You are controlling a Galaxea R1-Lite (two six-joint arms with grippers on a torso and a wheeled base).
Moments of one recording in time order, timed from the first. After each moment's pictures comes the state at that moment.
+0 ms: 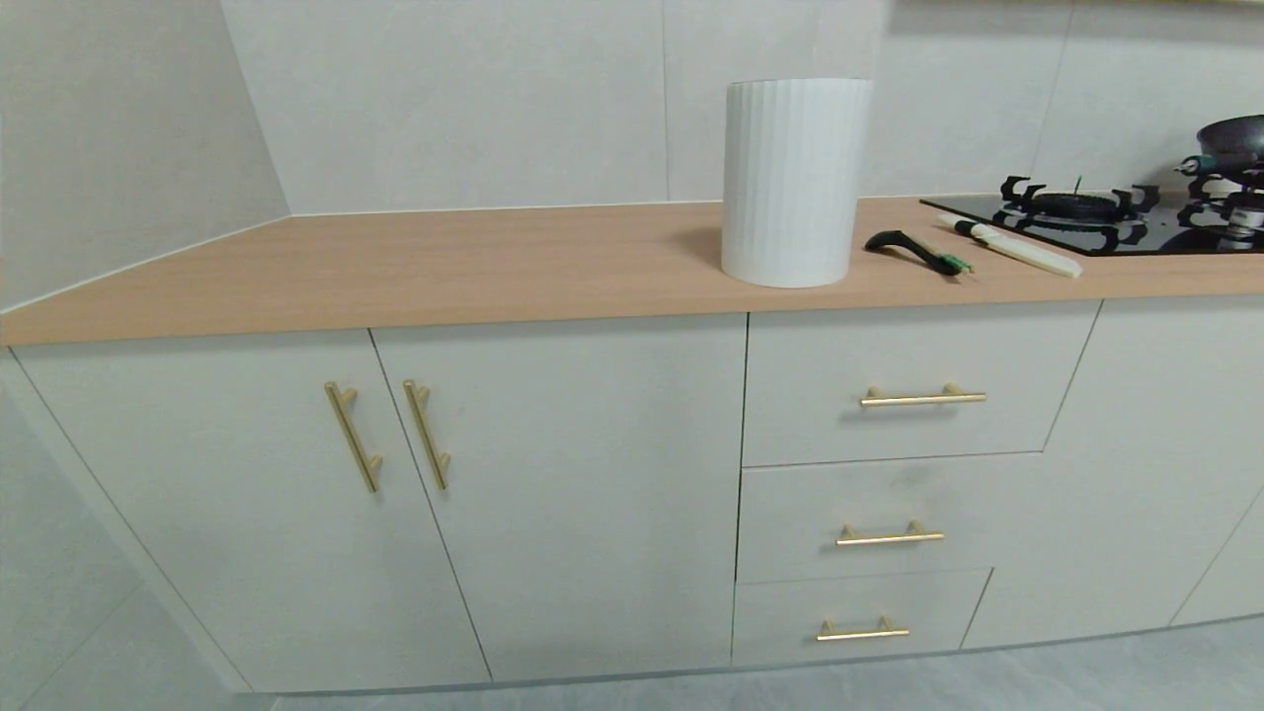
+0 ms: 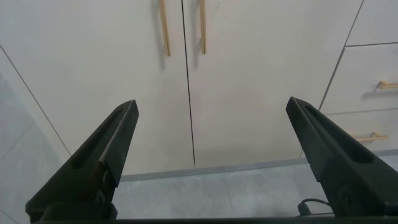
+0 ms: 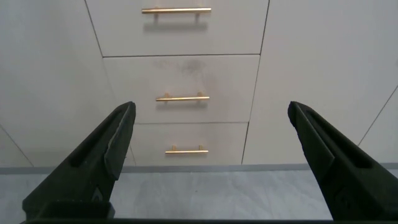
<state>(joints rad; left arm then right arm) -0.01 0.00 0.00 0.01 -0.04 0.01 0.00 0.00 0.00 0.00 0.04 0.00</state>
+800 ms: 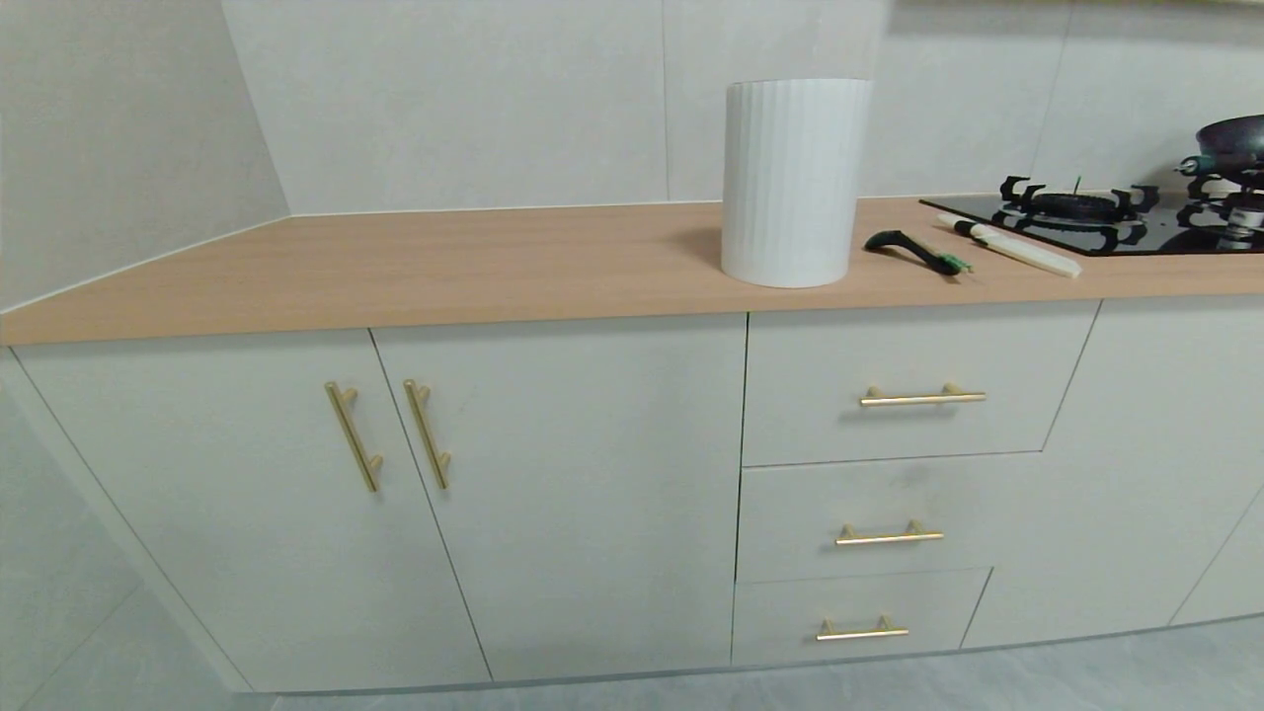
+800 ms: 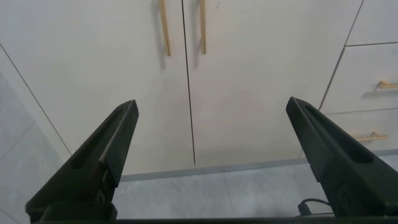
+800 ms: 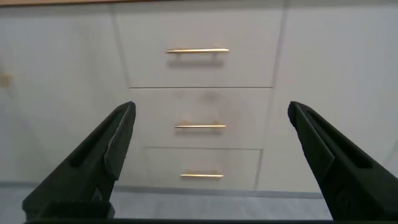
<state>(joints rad) -0.01 0.00 0.00 0.01 -0.04 0.01 0.02 0.10 -0.19 0.01 0.11 0.03</state>
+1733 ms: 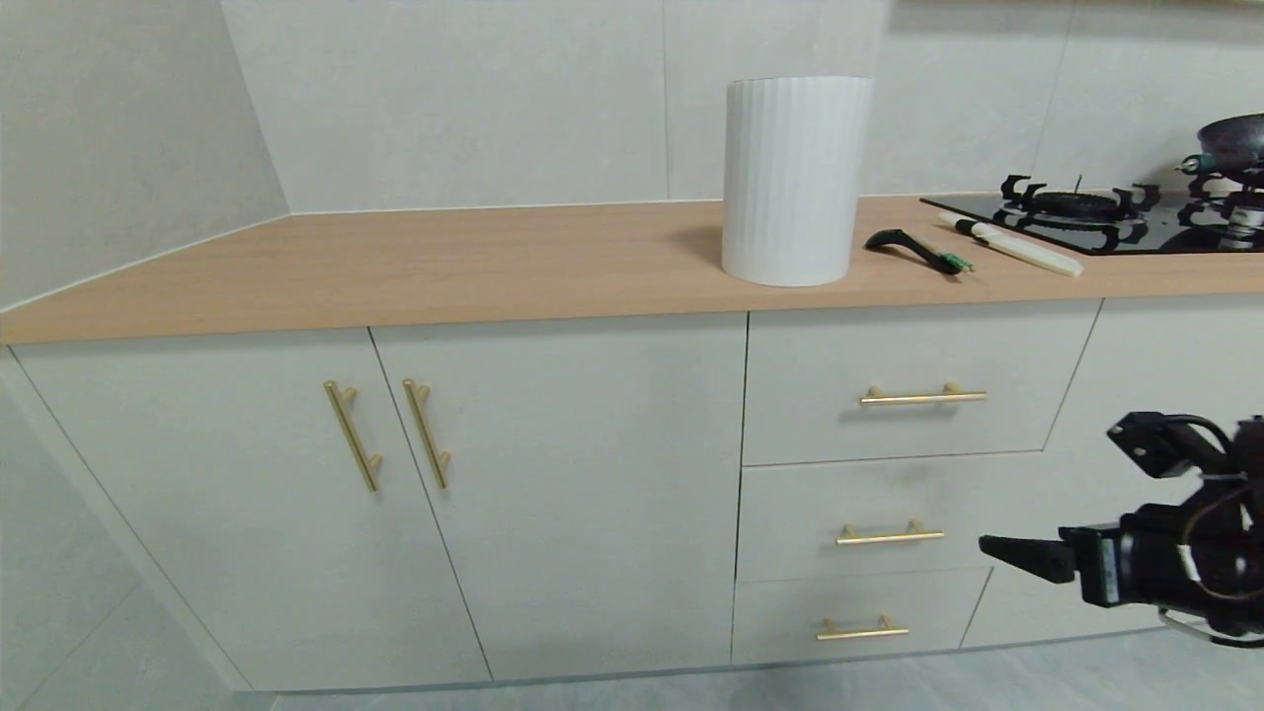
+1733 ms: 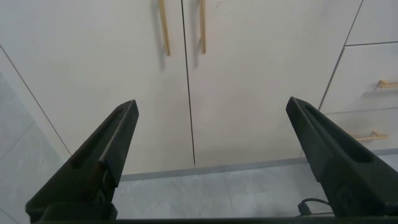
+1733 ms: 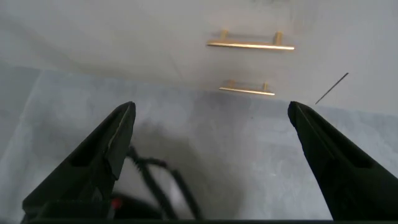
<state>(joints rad) -0.01 0.00 0.00 0.01 -0.04 0.01 0.07 1.53 -0.44 -0.48 0.25 0.04</state>
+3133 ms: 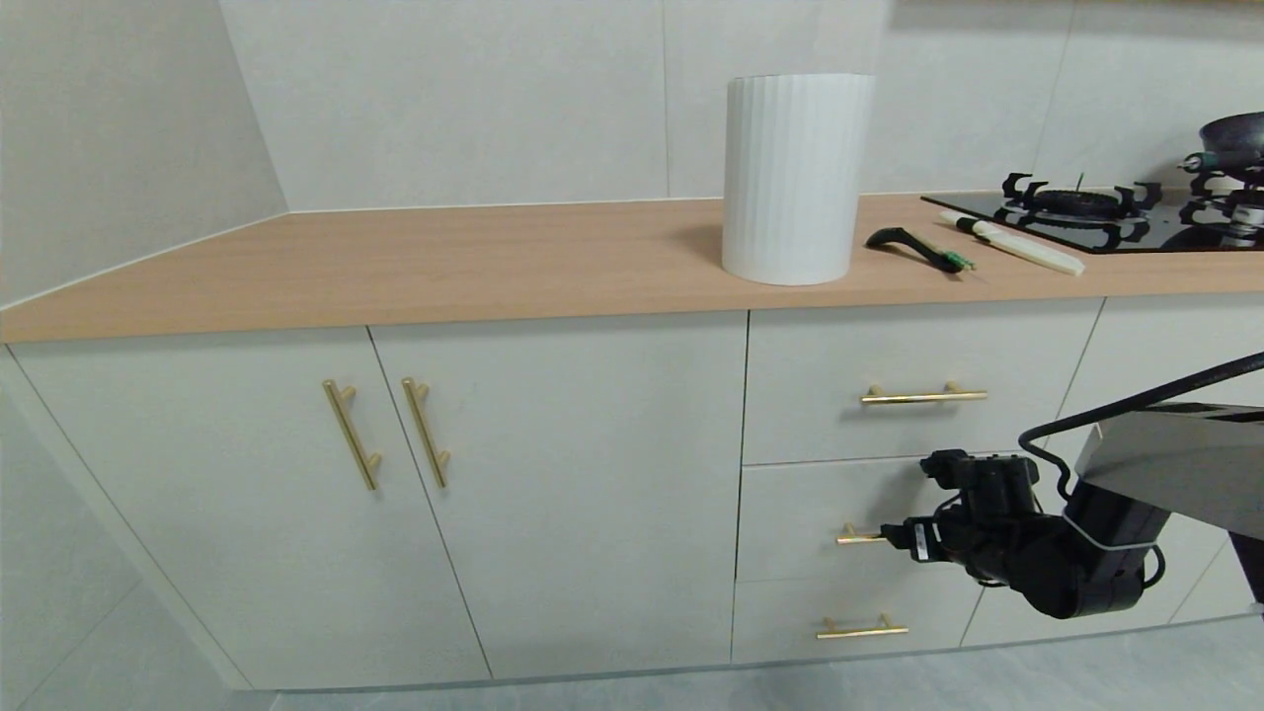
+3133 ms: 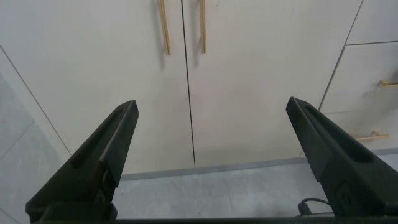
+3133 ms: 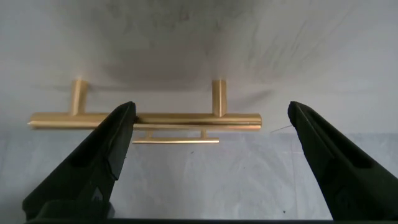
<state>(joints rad) -0.01 0.00 0.00 0.01 -0.04 0.01 0.10 2.46 -0.88 -0.95 -0.07 0.00</state>
